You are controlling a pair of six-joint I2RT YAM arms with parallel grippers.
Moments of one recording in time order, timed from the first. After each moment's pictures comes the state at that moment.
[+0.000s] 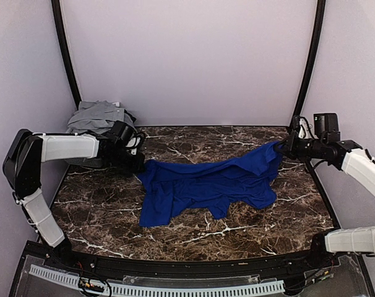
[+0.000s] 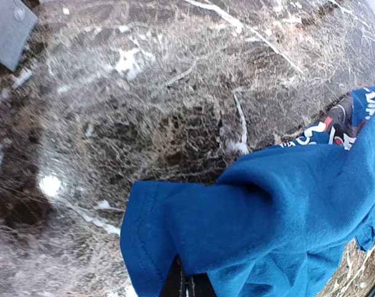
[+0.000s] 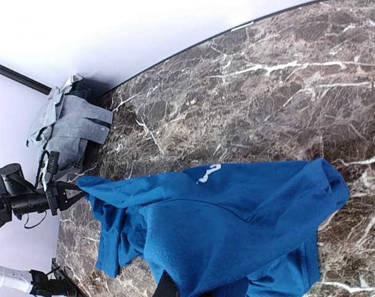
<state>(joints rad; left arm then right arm) -0.47 1.73 1.13 -0.41 0.15 -0.31 0.15 1.07 0.86 -0.40 -0.47 0.52</state>
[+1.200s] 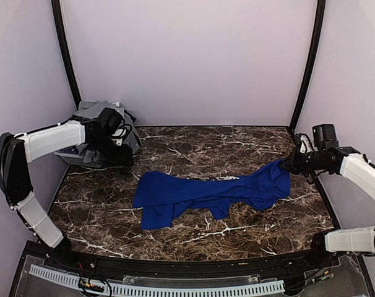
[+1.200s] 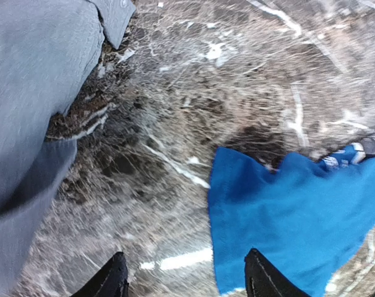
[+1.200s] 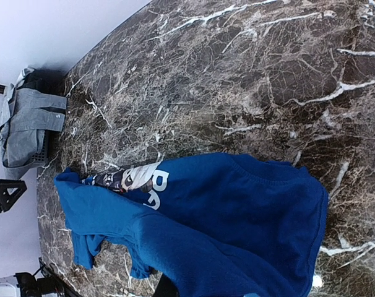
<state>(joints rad) -0.40 1.65 1.30 -0.78 0.00 -0.25 0.07 1.08 0.79 -0.53 -0.45 0.49</state>
